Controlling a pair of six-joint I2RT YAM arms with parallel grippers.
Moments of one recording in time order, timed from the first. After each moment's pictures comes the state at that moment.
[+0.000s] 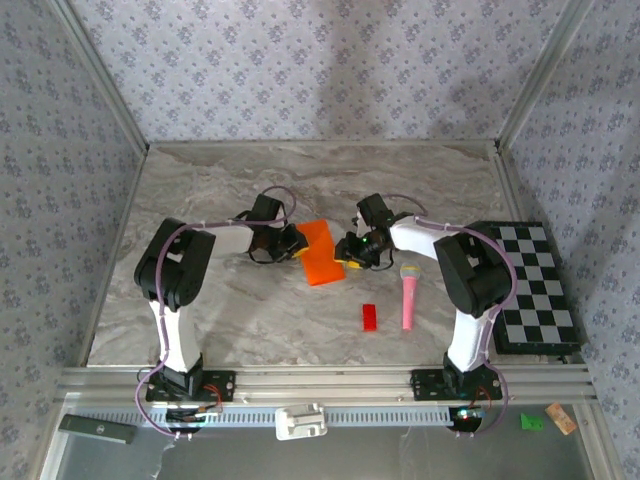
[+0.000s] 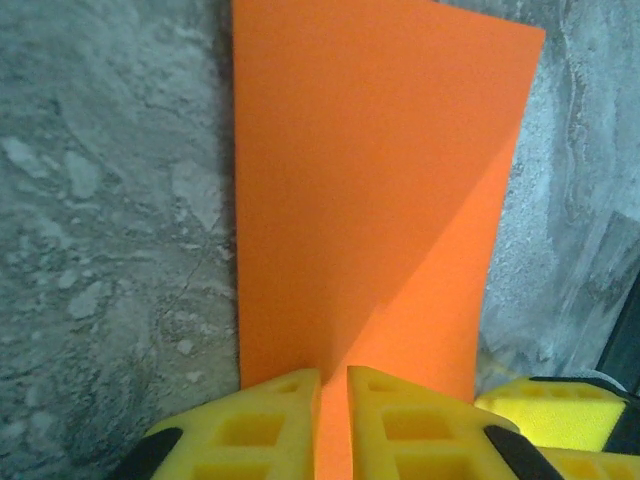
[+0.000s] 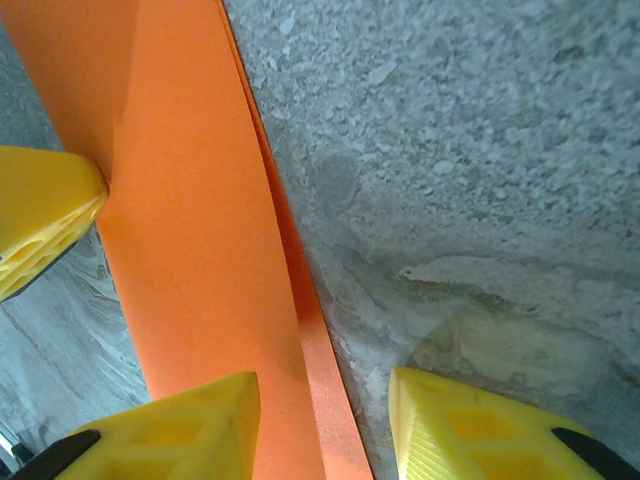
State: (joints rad) left arm -0.46 1.93 1.05 -0.10 0.49 -0.93; right arm 0.48 1.86 1.10 -0.39 -0.47 0.64
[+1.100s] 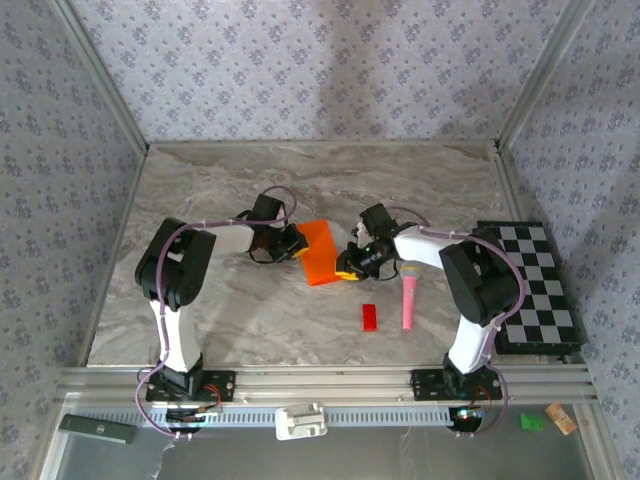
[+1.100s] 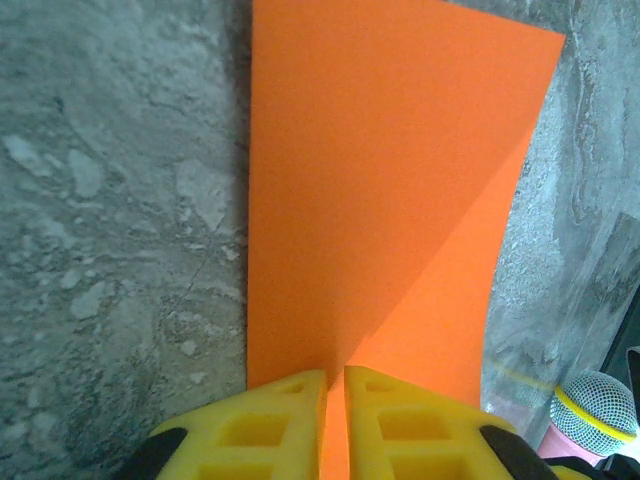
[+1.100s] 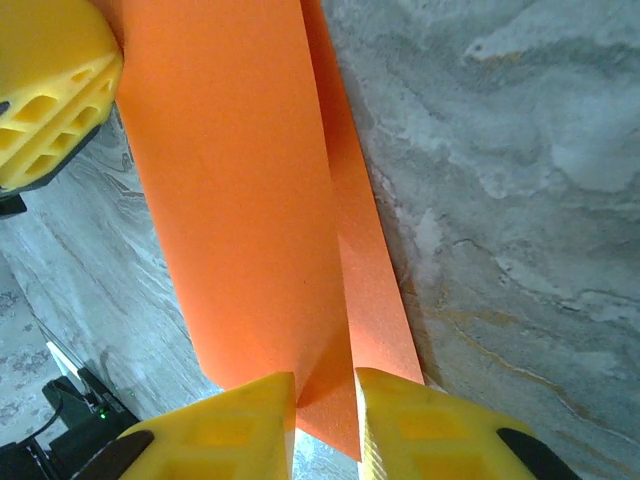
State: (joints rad) left arm -0.47 1.93 1.06 -0.11 0.49 -0.93; right arm 0.49 1.79 0.98 -0.35 -0.60 0.70
